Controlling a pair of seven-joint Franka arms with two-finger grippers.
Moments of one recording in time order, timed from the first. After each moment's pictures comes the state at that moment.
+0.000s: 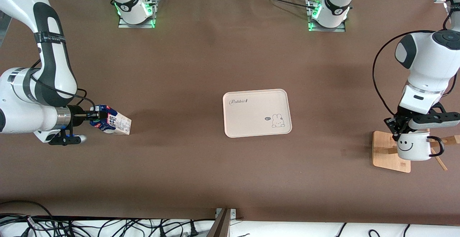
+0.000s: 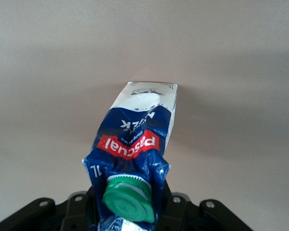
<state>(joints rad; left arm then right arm) -0.05 0.19 0.10 -2.03 0.16 2.76 -0.17 -0.01 0.57 -0.03 -1.46 0.16 1.74 -0.12</state>
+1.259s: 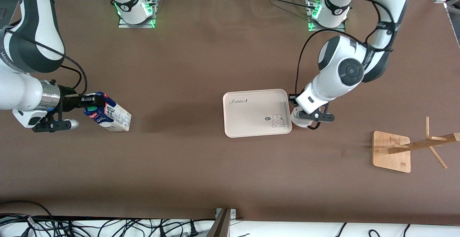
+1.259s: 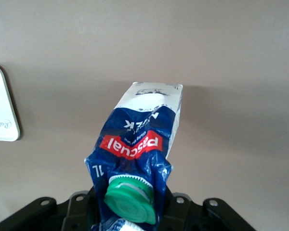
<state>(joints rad) -0.25 0.41 -0.14 -1.79 -0.16 2.08 -0.24 0.00 0.40 0.07 -1.43 0.17 1.63 0.00</state>
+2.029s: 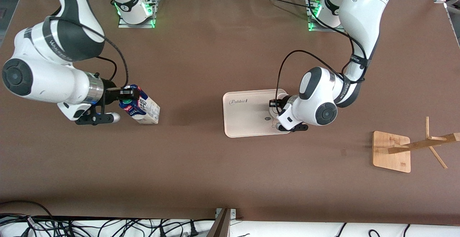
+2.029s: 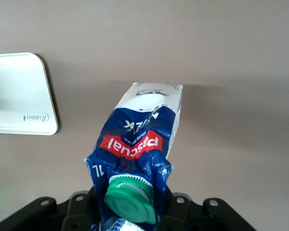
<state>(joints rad) -0.29 0.67 -0.12 -1.56 -0.36 1.89 -0.27 0.06 0.40 0.23 -1.41 0.13 1.62 0.19</state>
